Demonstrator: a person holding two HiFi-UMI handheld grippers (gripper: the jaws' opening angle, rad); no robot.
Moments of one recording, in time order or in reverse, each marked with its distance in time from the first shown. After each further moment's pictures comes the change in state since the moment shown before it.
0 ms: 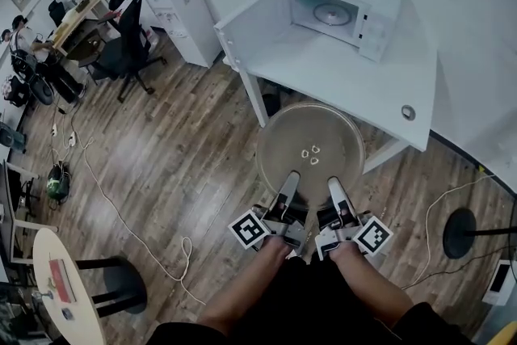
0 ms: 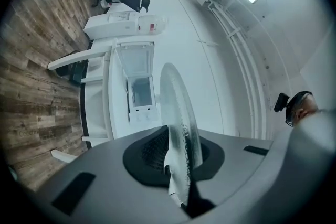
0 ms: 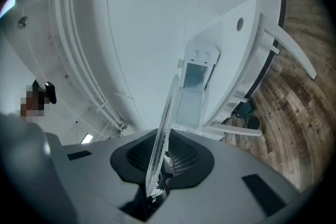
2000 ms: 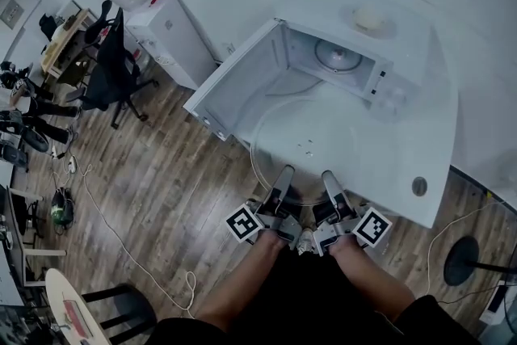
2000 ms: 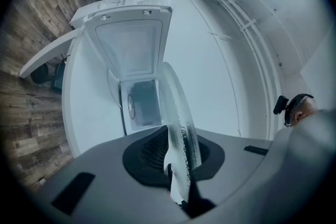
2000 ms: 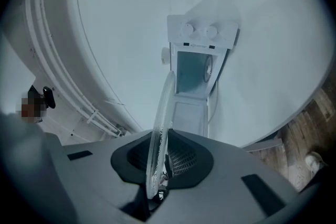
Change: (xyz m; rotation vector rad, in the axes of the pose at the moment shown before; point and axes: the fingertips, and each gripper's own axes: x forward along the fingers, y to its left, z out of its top) left arm 0.280 0.098 0.140 0.013 0.027 0.025; right arm 0.276 -0.093 0.150 0.098 0.035 0.017
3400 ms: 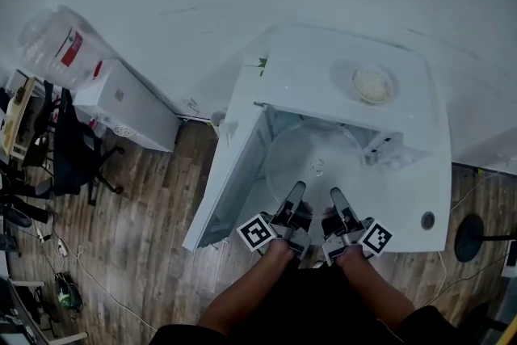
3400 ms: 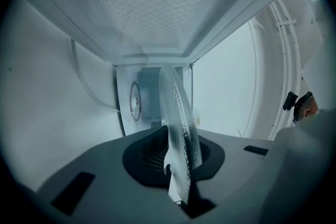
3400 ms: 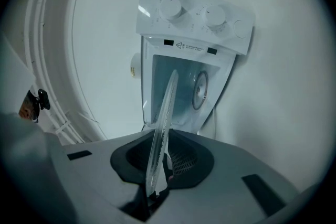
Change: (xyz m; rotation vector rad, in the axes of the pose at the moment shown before) left arm 0.199 0.094 0.081 -0.171 0.300 0.031; right arm 0.153 -0.080 0.109 -0.062 -0.266 -0.168
